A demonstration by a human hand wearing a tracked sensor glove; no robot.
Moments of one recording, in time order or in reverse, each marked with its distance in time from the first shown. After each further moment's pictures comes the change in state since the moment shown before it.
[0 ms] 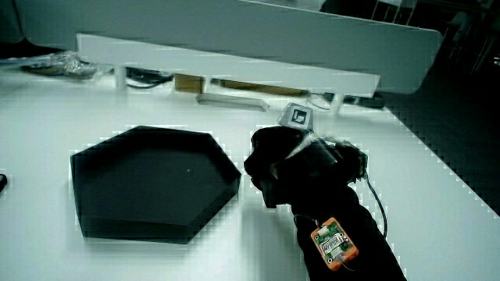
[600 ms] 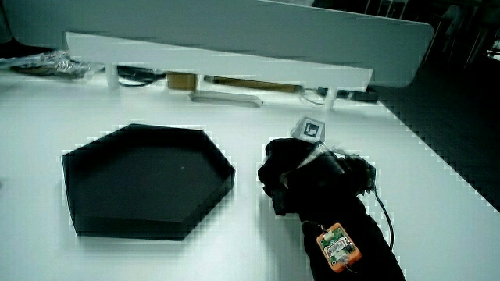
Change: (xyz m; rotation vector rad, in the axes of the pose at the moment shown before) arm 0.031 0.014 -0.016 -0.024 0.034 -0.097
